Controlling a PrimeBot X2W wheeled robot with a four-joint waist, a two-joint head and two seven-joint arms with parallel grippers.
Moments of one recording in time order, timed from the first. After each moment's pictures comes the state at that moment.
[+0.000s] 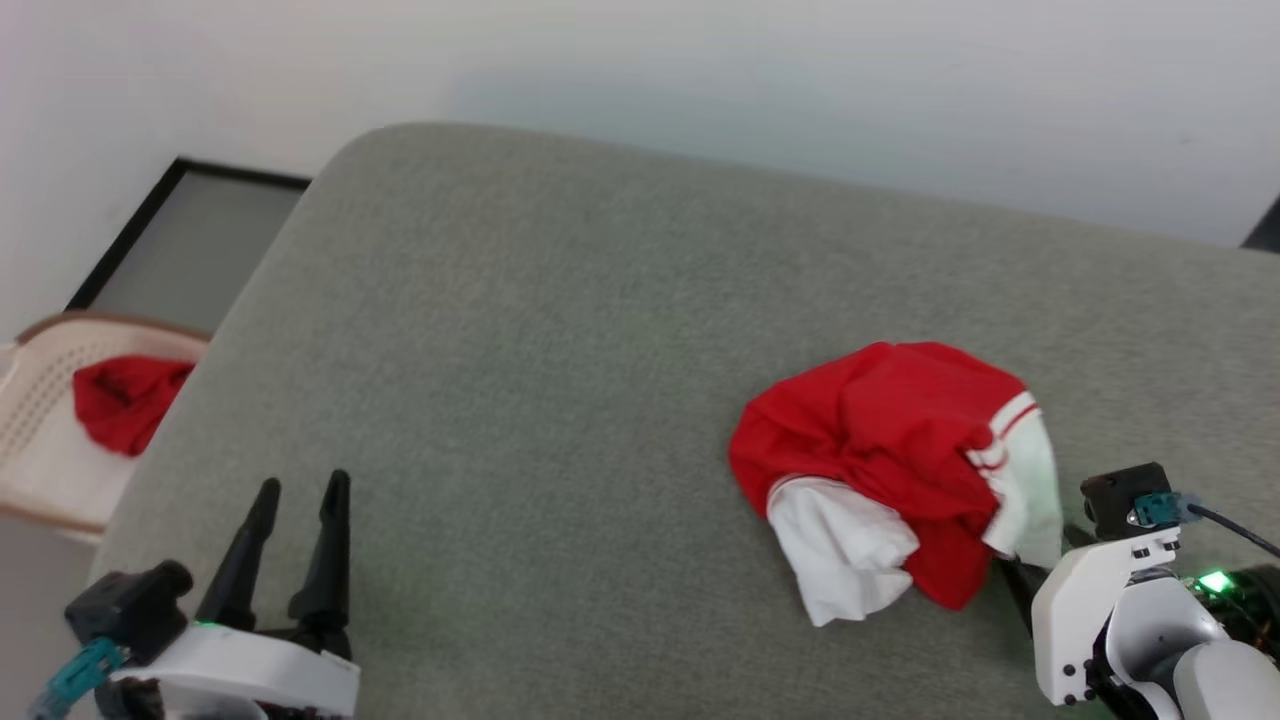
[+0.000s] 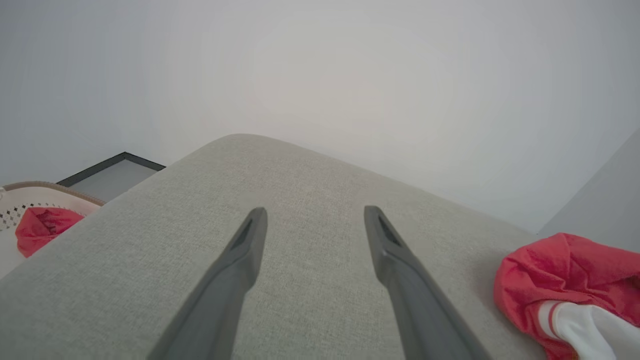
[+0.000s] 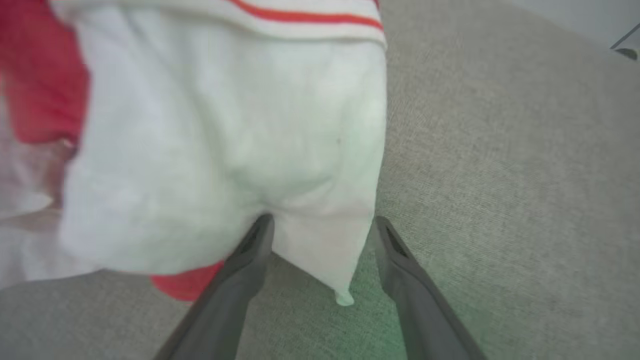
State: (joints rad) left arm -0.06 0.33 -0.09 0.14 -0.65 -0.10 -0.23; right arm -0.20 -0.23 0.10 0.24 0.18 0.13 0.44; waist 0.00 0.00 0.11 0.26
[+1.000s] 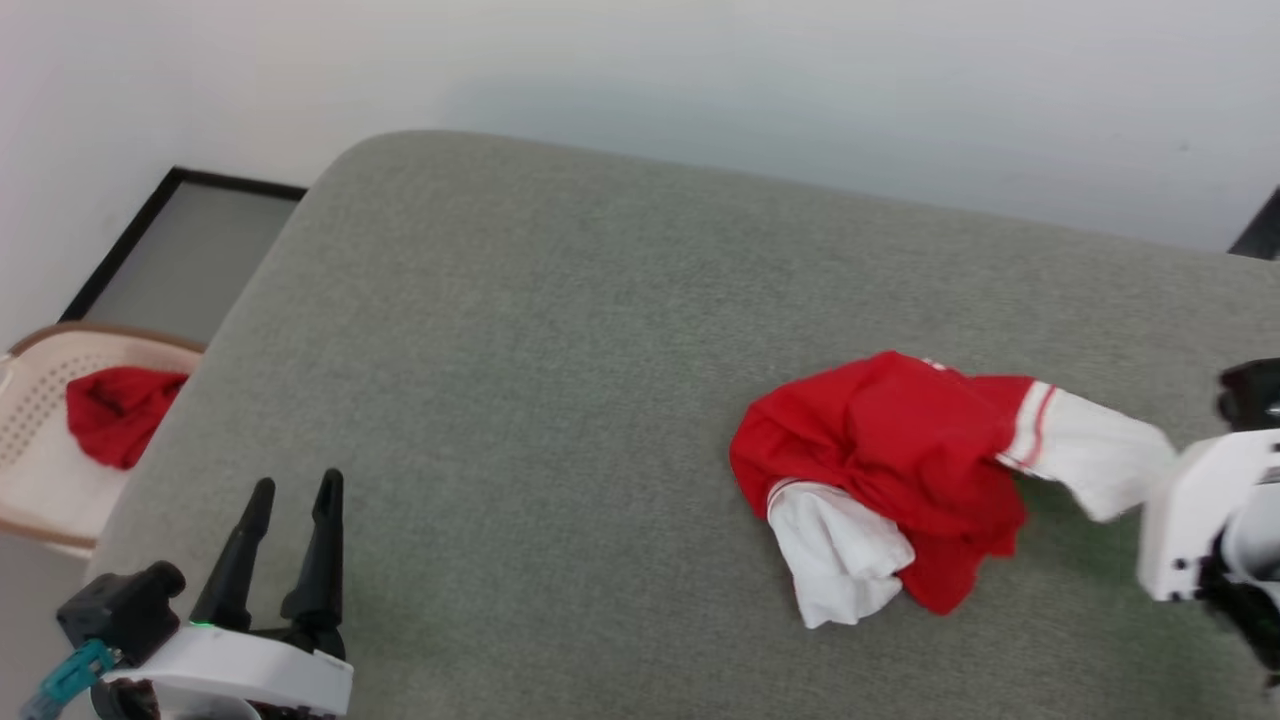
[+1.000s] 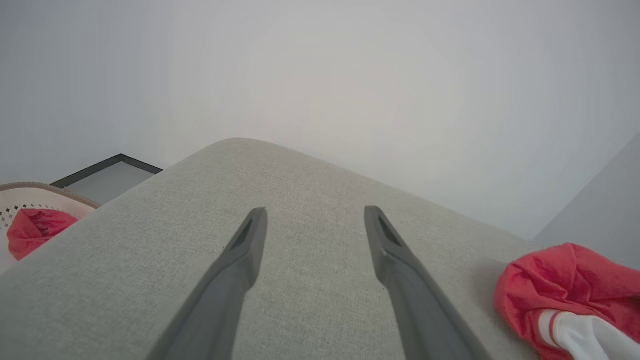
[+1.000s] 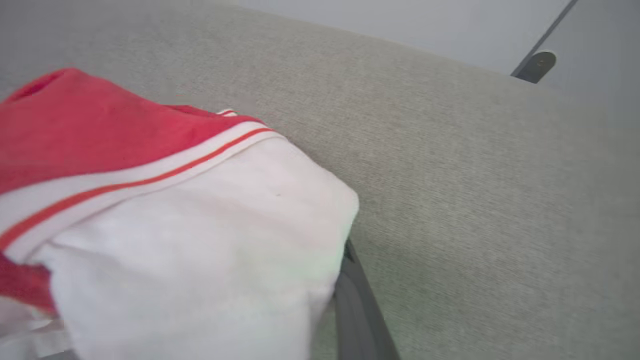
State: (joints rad) left arm -0.07 0.33 -0.08 0.18 -0.67 -0.11 -0.26; right arm -0.31 -0.29 -0.04 0.19 0.28 0.13 0.63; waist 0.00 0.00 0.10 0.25
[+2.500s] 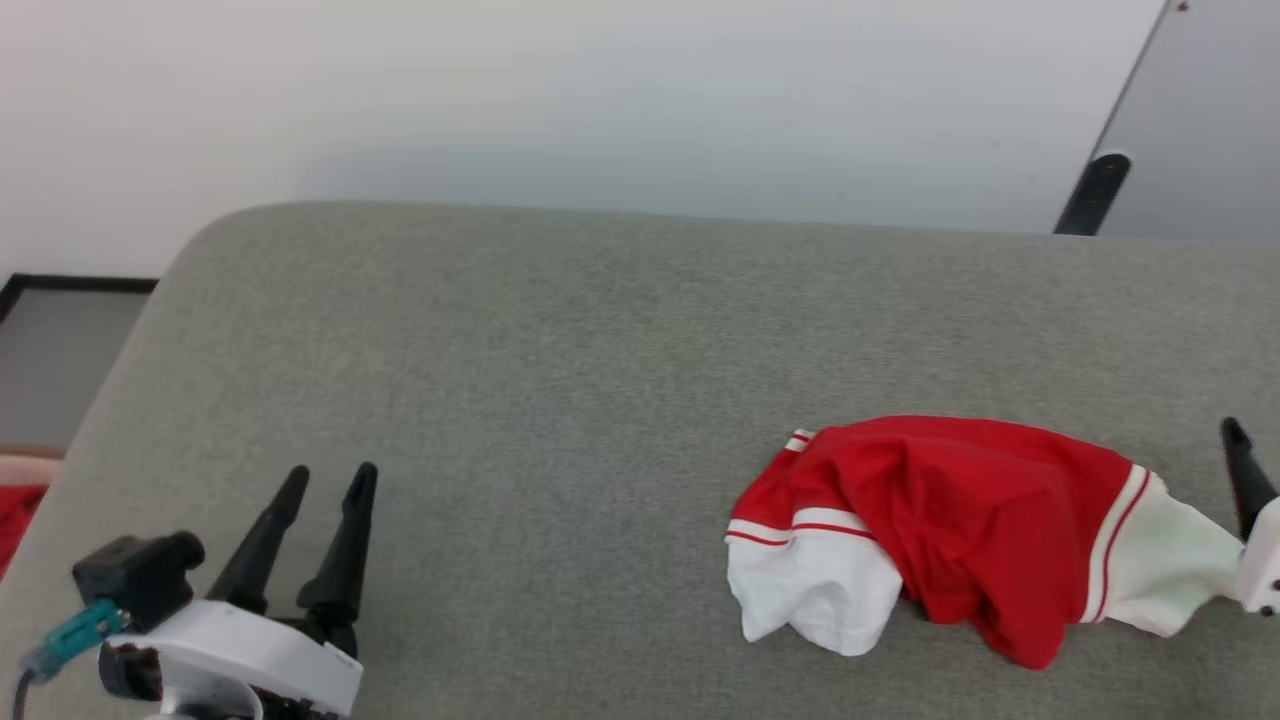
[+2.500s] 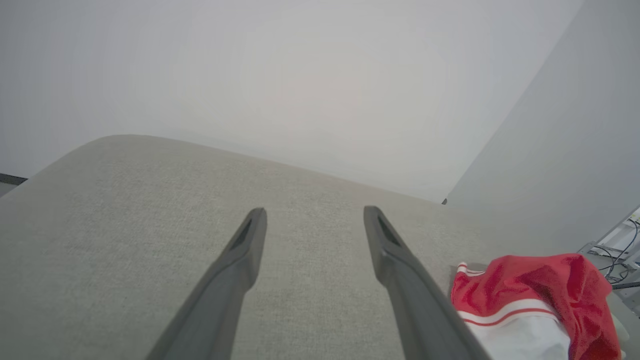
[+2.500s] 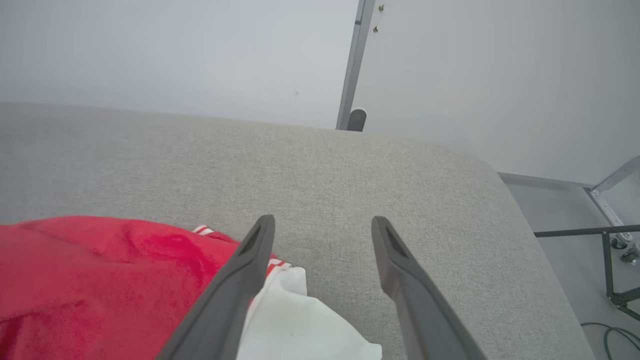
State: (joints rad) left arm -0.06 0.40 -0.13 0.05 -0.72 -0.10 -0.10; right arm -0.24 -0.32 -0.20 0.16 0.20 0.13 0.37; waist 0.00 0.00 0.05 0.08
